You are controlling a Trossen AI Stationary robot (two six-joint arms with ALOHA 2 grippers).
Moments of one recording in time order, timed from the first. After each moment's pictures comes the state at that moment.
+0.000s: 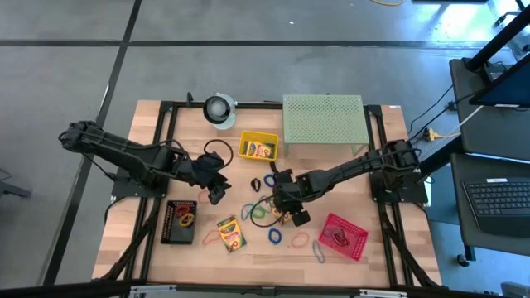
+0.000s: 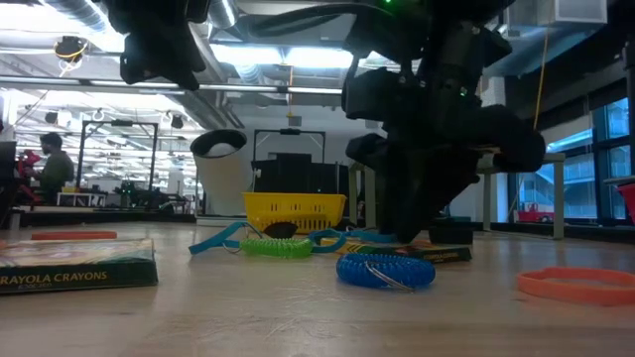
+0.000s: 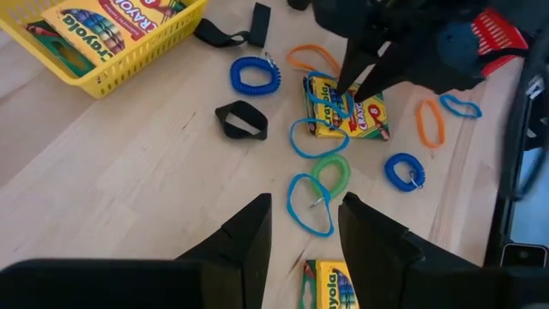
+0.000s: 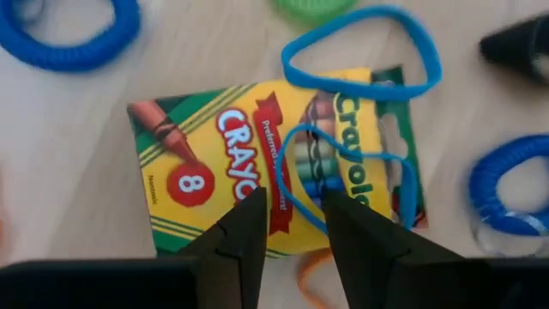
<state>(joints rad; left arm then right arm) -0.28 1.11 0.89 -0.59 -0.21 -0.80 0.22 1.90 1.15 -0.45 -0.01 -0.23</state>
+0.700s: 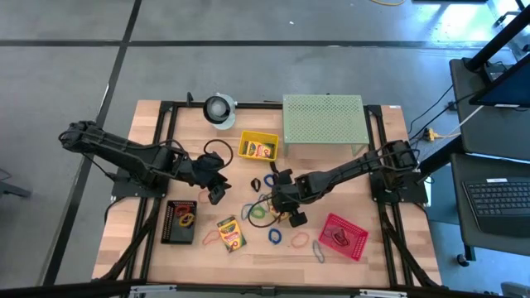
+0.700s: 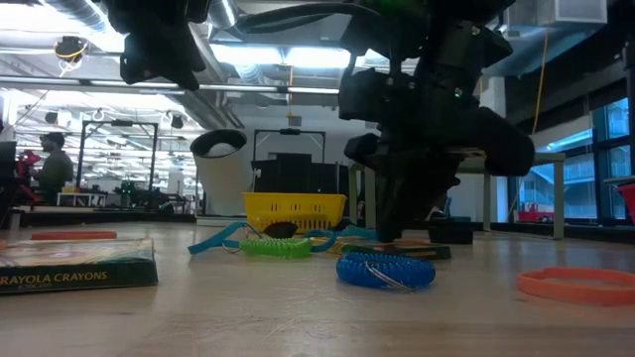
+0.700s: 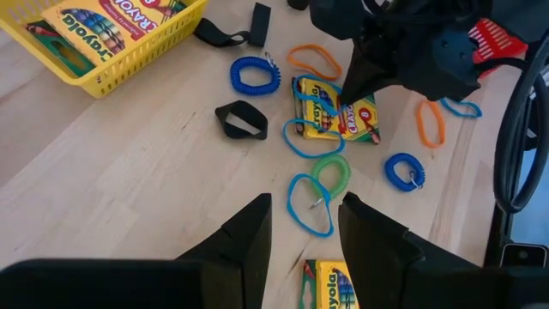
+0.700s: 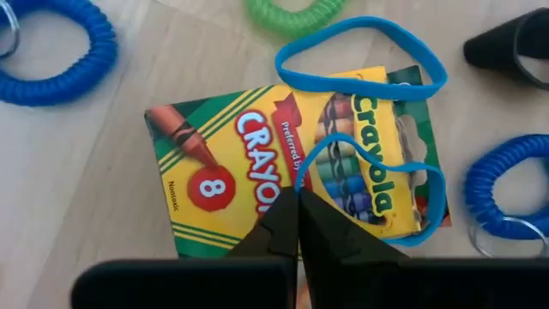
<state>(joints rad) -0.28 1.11 0.89 -0.59 -0.21 -0.80 0.22 1.93 1.16 -0.42 0.04 -0.17</state>
